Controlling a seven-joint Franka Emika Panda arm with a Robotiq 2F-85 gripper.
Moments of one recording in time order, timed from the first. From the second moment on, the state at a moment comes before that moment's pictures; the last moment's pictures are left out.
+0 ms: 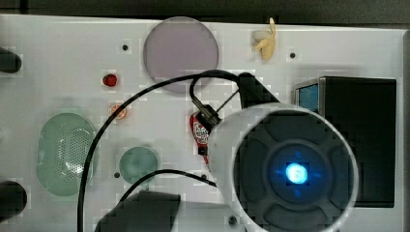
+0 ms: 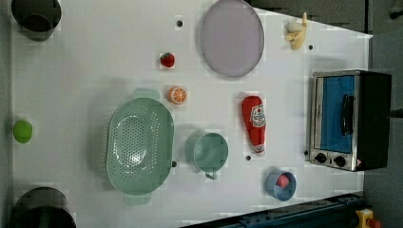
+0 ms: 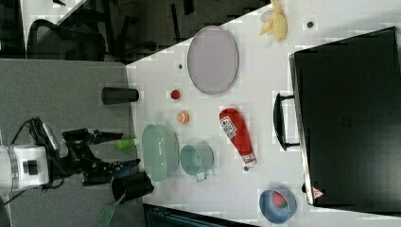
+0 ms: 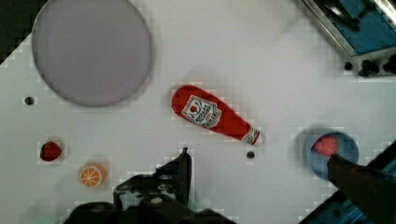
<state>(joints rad) -0.10 -0.26 0.04 -1.90 0.01 0.07 -0.09</state>
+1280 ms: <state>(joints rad) -0.08 0.12 0.08 -2.24 0.01 0.60 -0.79</state>
